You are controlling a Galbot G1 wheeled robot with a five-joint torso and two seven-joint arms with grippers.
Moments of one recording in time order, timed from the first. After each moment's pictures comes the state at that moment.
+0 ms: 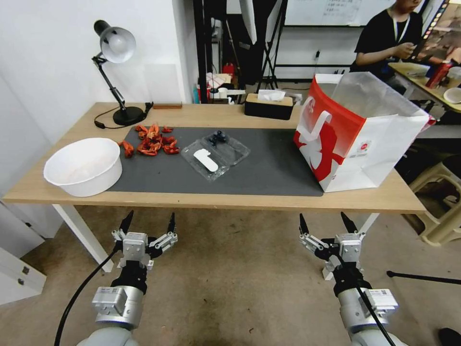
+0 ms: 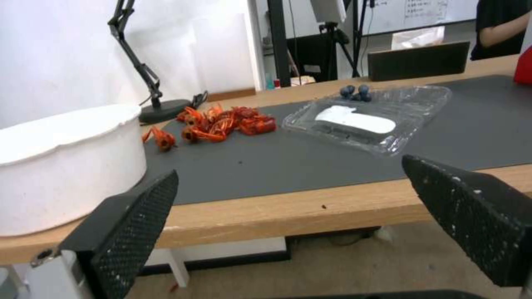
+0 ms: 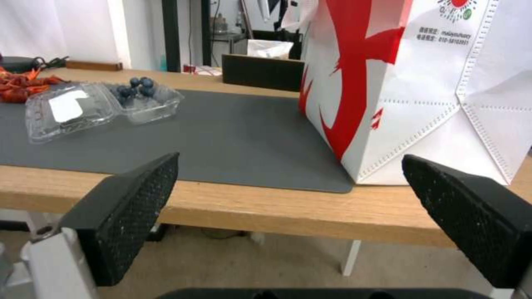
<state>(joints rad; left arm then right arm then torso) 1.80 -1.50 -0.55 -2.30 0.00 0.00 0.00 -1.80 1.50 0.55 2.30 0.00 0.00 0.00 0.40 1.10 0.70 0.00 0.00</state>
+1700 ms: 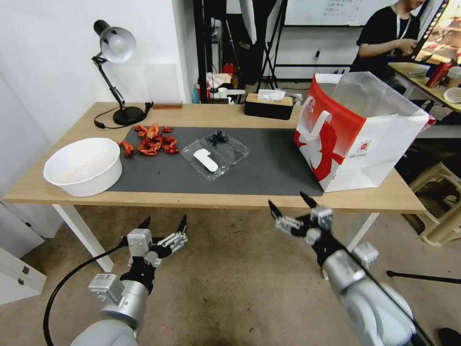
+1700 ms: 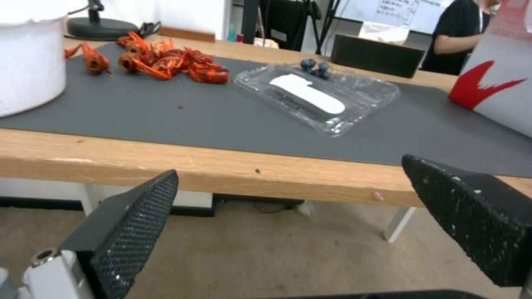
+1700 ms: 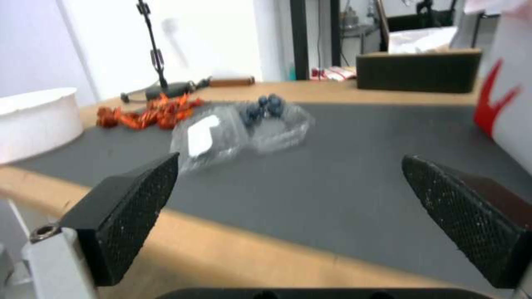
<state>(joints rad) 1.77 -1.36 -0.51 -2.33 -0.39 0.16 -0.07 -1.36 1.20 0.47 2.08 0.46 -0.20 -0.22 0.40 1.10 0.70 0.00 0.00</state>
